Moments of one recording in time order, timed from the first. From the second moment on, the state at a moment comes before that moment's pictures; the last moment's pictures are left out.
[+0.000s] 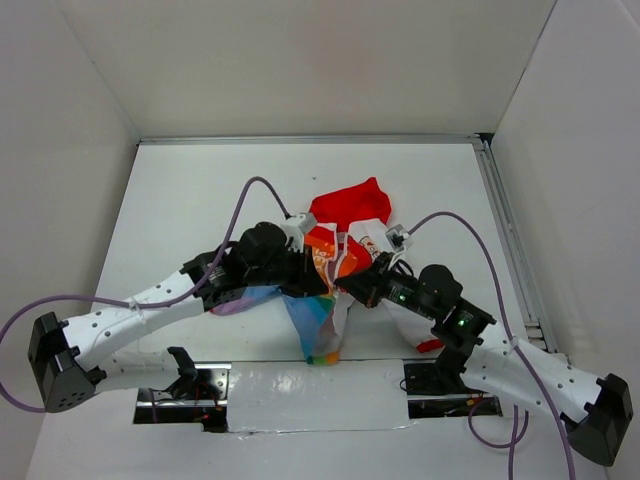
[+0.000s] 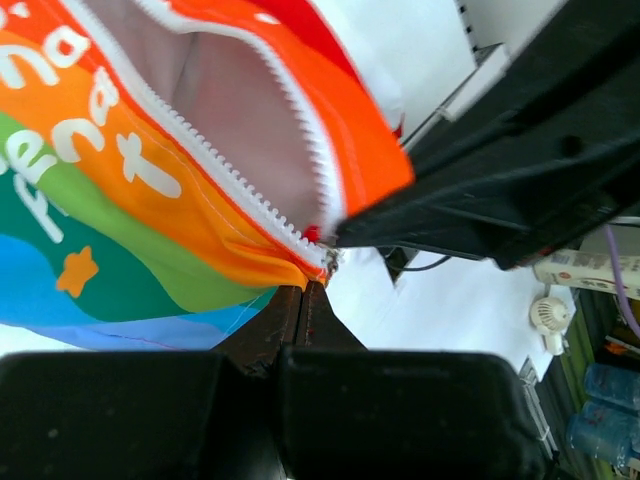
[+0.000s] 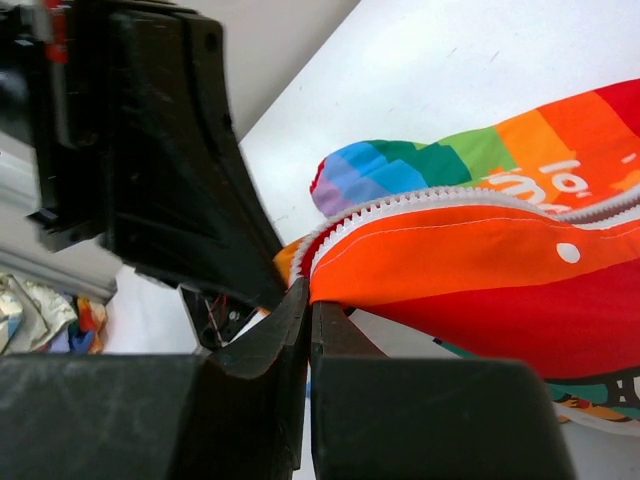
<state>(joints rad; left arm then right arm) -0.92 1.15 0.99 -0.39 0.21 -0.71 0.83 0.63 0.40 0.19 -0.18 0.63</state>
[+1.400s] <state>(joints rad) -1.07 1.09 0.87 -0.23 0.07 -0.58 0.85 0.65 0.49 0.02 -0.06 0.69</state>
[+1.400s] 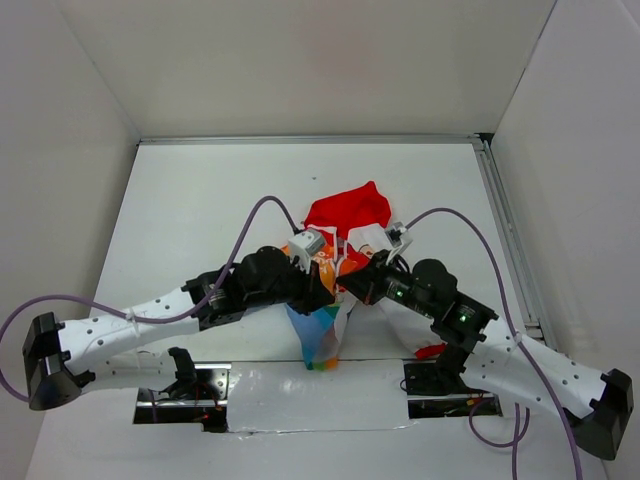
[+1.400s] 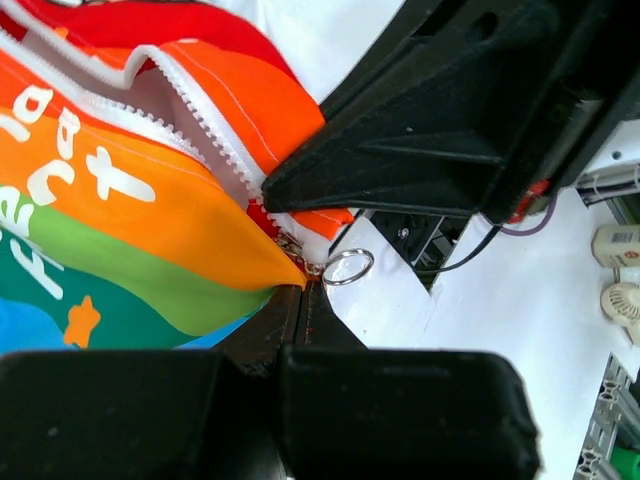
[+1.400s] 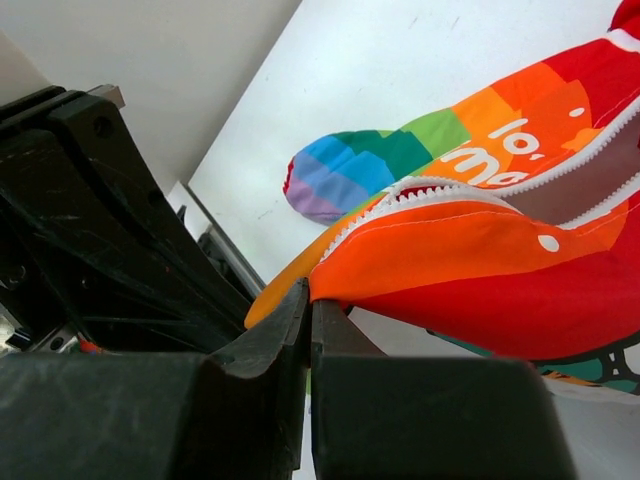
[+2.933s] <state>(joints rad) -1.02 1.12 0.94 -0.41 0.04 -0.77 1.26 0.65 0.52 -0.16 0.27 0.96</state>
